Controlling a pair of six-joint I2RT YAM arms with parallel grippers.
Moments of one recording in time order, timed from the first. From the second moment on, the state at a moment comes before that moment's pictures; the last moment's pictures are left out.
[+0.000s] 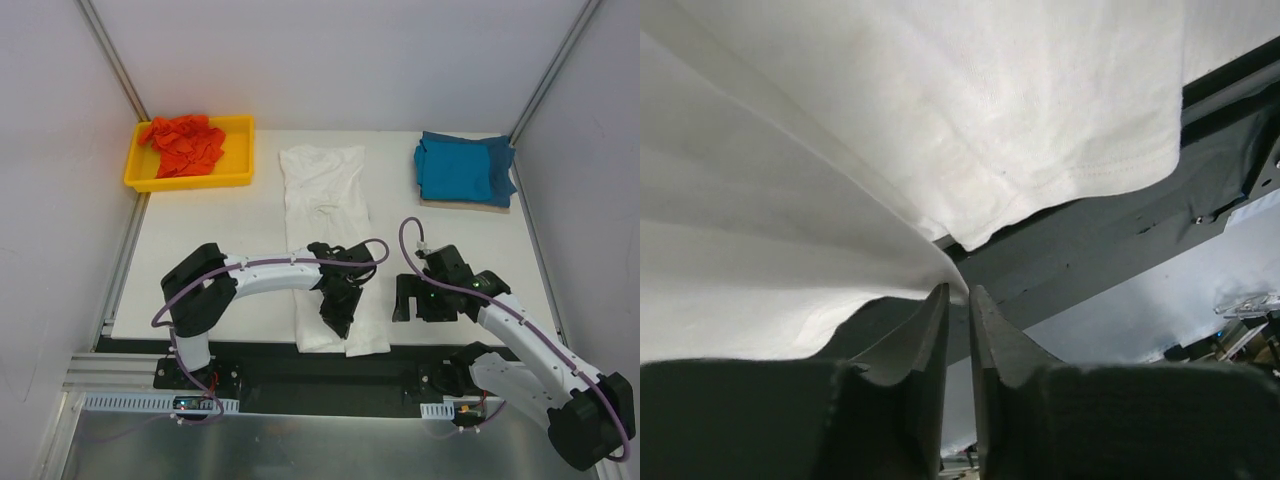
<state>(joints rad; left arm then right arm) -1.09 1.81 1.25 -0.79 0.33 -0.77 0.51 0.89 0.59 -0.88 -0.15 0.44</state>
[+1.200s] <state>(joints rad) -0.96 0.98 0.37 -0.46 0.28 -1.26 0.51 0.89 0.43 -0.80 -0.54 0.50</state>
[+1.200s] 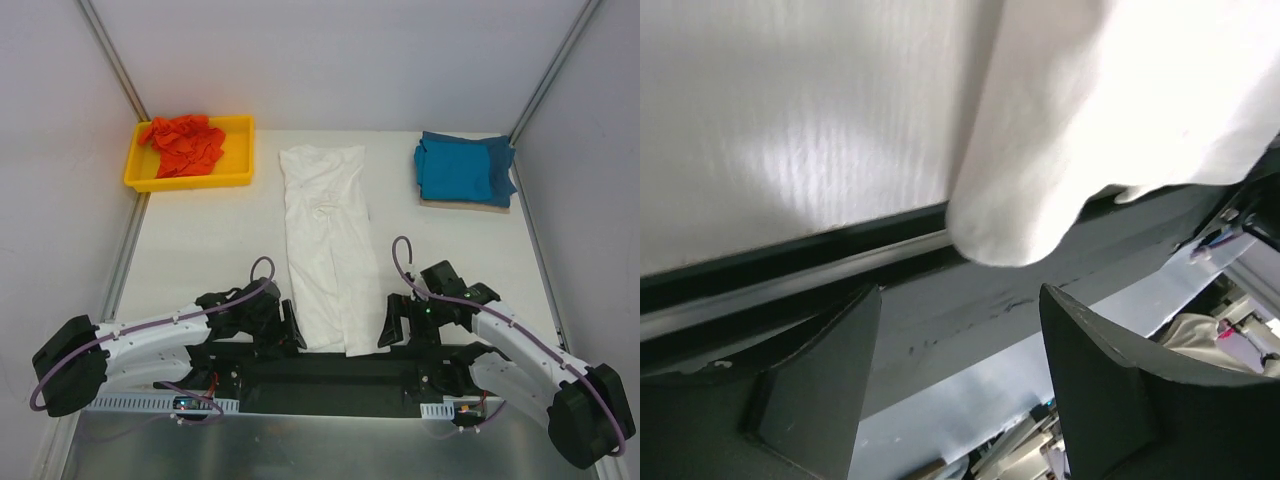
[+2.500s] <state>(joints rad) -0.93 1.15 0.42 -0.30 0.37 -1.17 0.57 1.16 0.38 -0.49 -0.63 0.58</state>
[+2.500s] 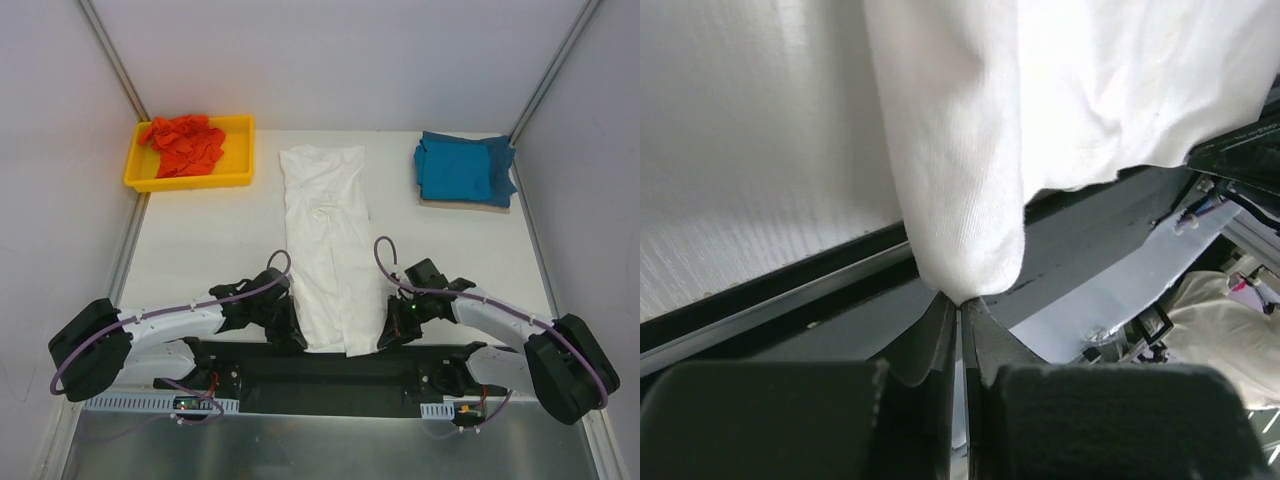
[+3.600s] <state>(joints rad) -0.41 1.47 1.04 -0.32 0.37 -0.79 0.46 1.67 1.35 -0.61 -0.36 0.43</state>
